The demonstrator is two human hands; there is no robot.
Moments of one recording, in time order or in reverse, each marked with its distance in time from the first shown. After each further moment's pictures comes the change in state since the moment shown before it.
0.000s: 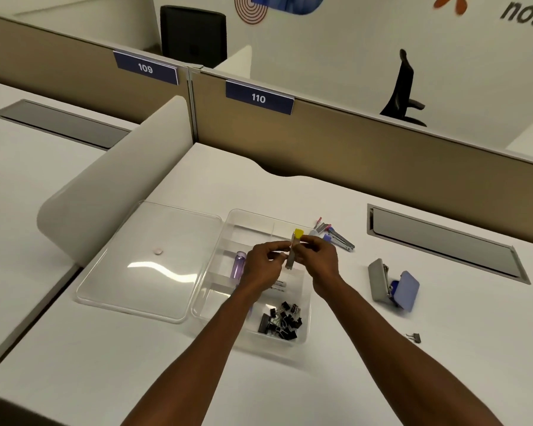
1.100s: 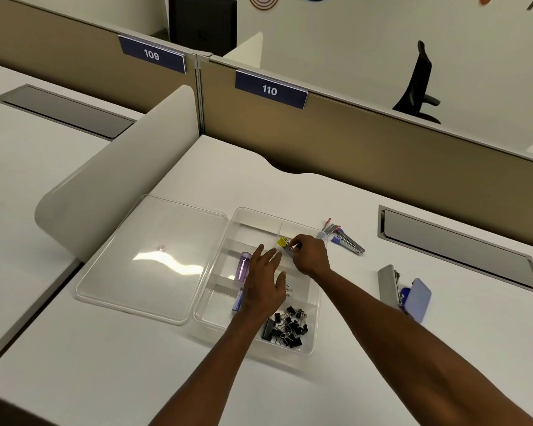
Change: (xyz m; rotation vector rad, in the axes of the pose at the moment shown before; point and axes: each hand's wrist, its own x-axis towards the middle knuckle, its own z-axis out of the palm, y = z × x) left_hand 0.005 -0.073 0.015 0.517 0.201 0.269; right_hand 0.055 0.014 0.029 -0.958 -0.127 -0.269
